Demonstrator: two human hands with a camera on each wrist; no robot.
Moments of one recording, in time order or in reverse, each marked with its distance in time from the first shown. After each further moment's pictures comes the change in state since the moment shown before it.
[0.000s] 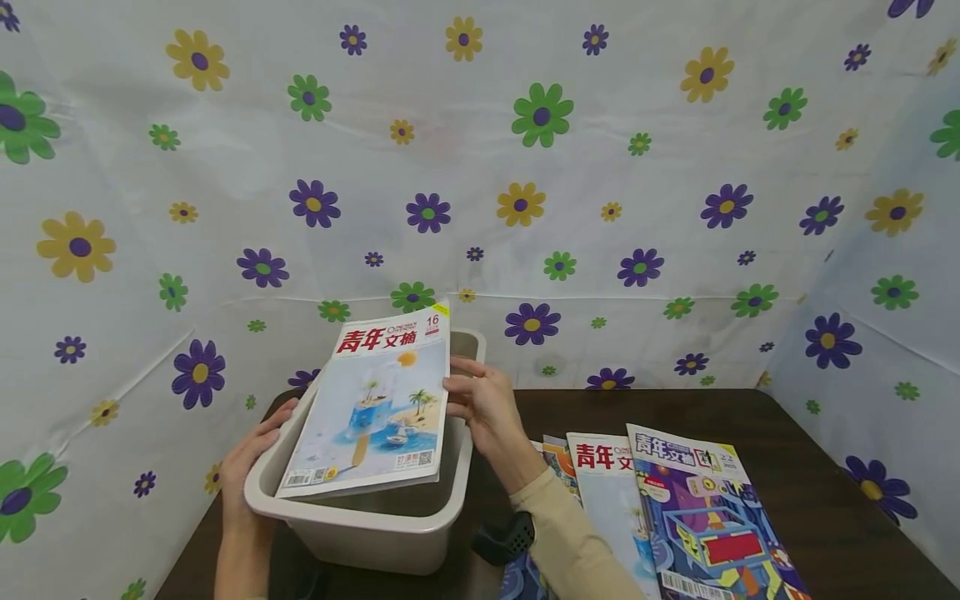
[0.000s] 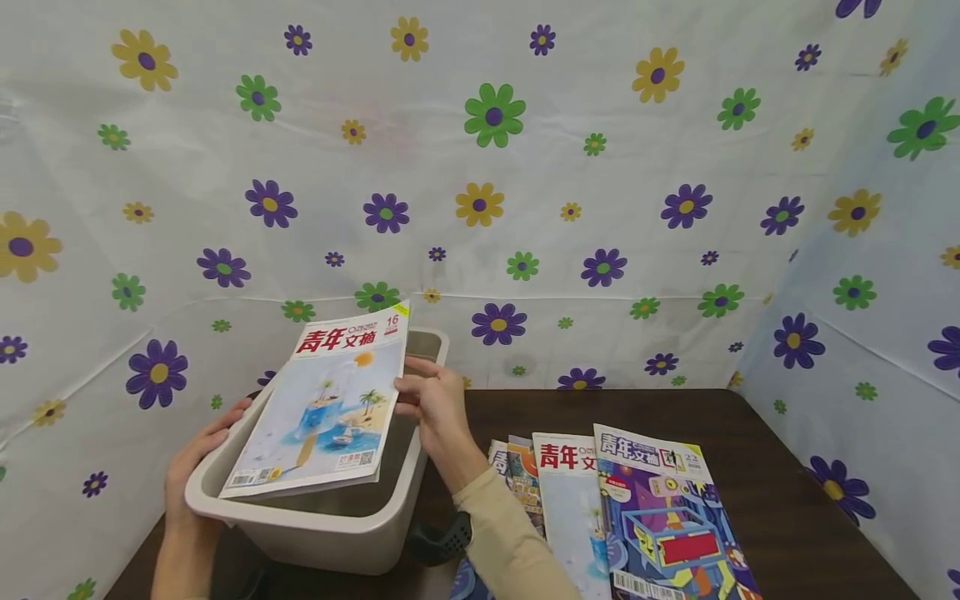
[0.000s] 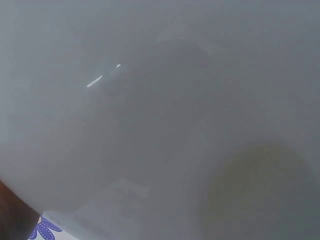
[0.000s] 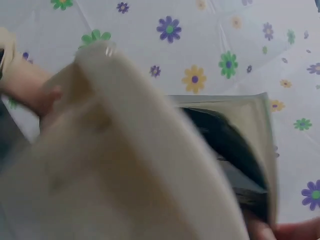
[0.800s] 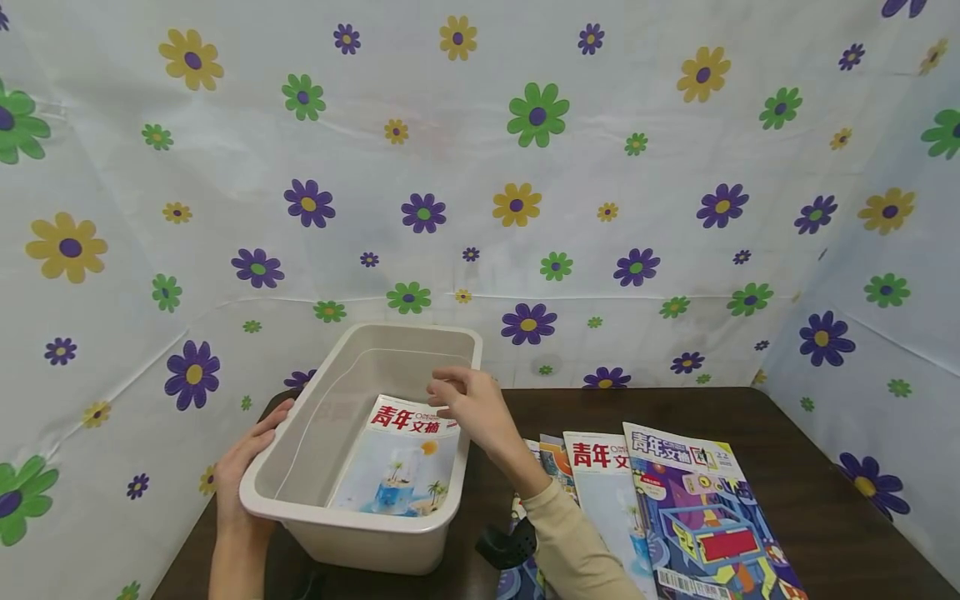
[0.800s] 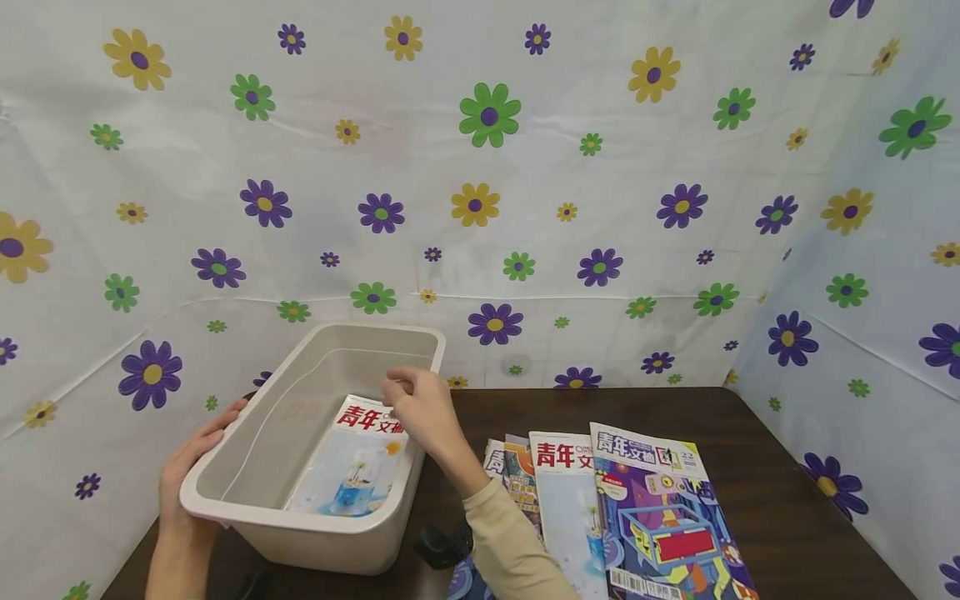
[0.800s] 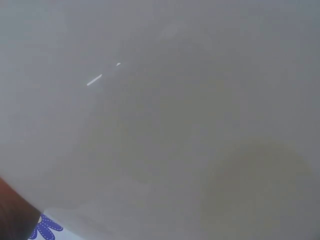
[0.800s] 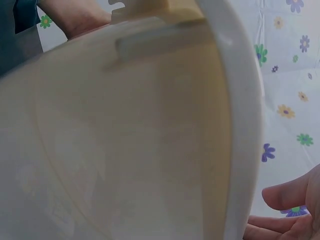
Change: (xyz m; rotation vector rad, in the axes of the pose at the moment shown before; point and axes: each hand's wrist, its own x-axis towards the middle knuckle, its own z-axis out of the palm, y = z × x) left_hand 0.001 0.001 0.000 -0.060 -0.097 -0.012; right_hand -0.014 -0.006 -0.002 -0.651 -0.170 -0.248
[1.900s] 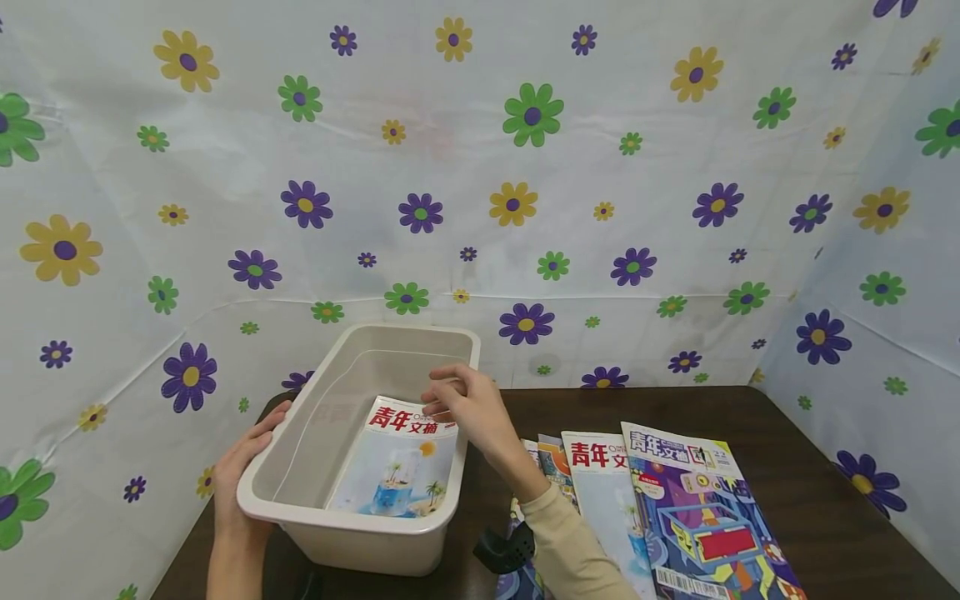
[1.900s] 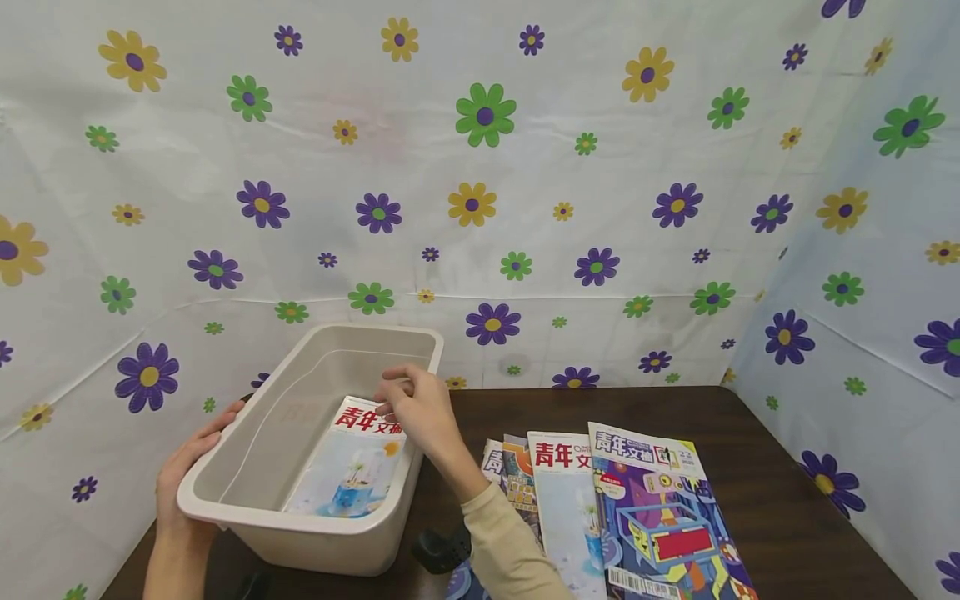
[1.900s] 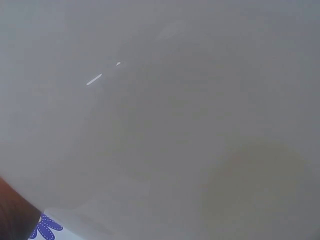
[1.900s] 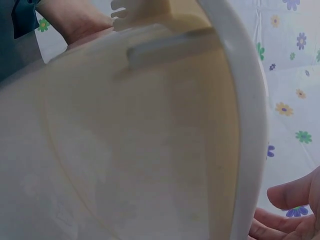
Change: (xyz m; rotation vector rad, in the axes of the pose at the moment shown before) left_hand -0.001 -0.001 -0.002 -0.003 0.002 0.010; right_hand -0.004 0.004 0.001 0.102 0.005 -0.013
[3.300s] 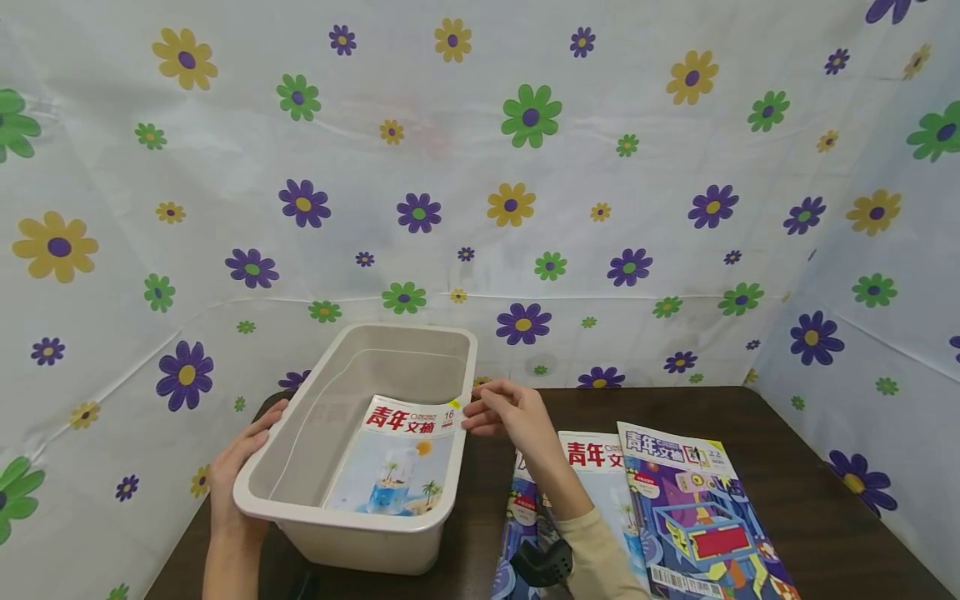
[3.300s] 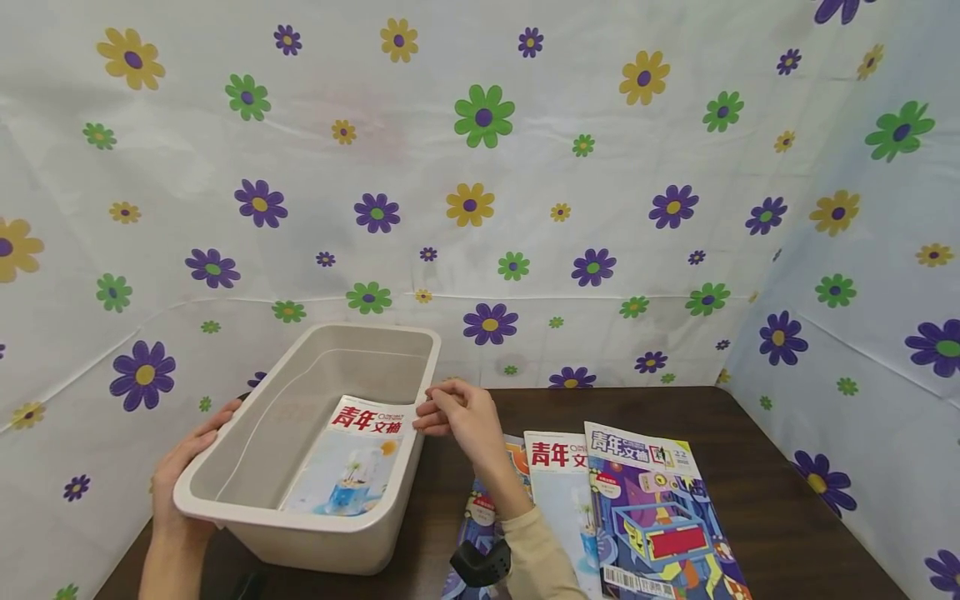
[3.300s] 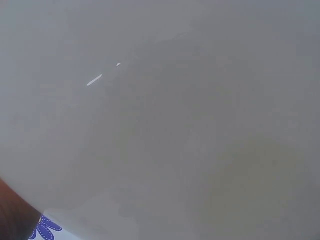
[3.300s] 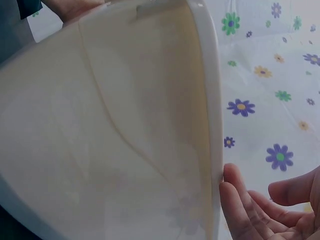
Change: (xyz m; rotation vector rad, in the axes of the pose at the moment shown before) left_hand -0.001 0.002 0.000 0.022 0.027 -0.012; right_hand -0.023 0.023 -0.046 0.145 0.065 0.091
